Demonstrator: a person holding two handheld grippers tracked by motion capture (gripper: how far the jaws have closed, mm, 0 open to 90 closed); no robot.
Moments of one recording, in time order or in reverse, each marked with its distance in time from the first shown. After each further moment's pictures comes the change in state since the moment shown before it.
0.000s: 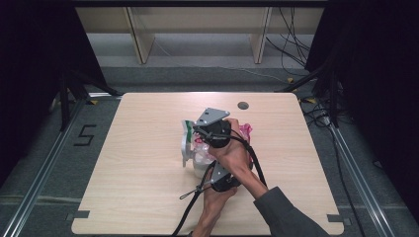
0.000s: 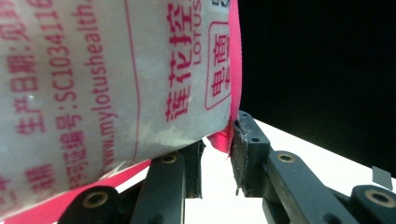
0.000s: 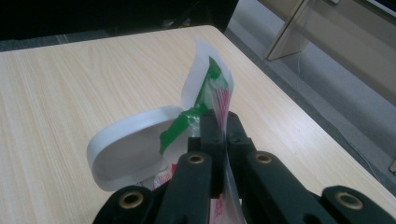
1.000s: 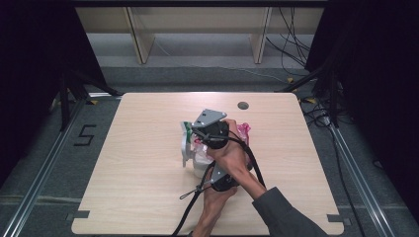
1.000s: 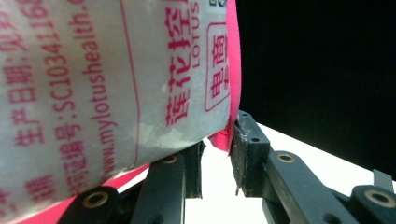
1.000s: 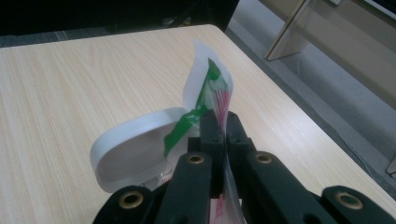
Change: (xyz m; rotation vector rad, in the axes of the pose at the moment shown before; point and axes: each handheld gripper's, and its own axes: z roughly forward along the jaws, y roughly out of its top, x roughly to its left) left arm 0.005 0.003 -0.004 0.012 0.010 0.077; right arm 0.005 0.001 0.003 0.003 -0.012 -0.005
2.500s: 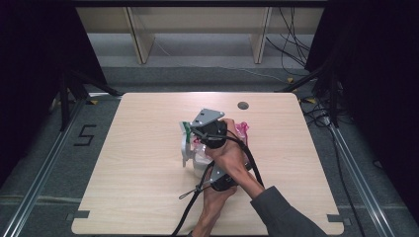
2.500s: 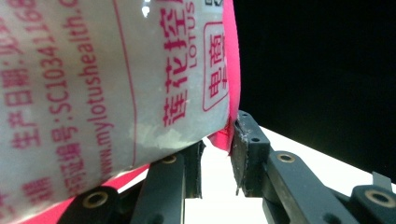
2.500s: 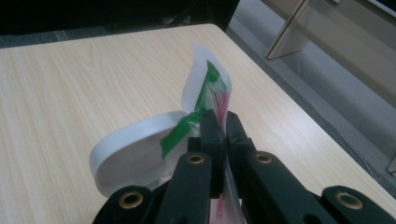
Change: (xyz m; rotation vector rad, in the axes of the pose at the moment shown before) left arm 0.000 0.001 0.000 -0.023 0.003 -0.014; right arm 0.000 0.003 0.003 -0.002 0.005 -0.011
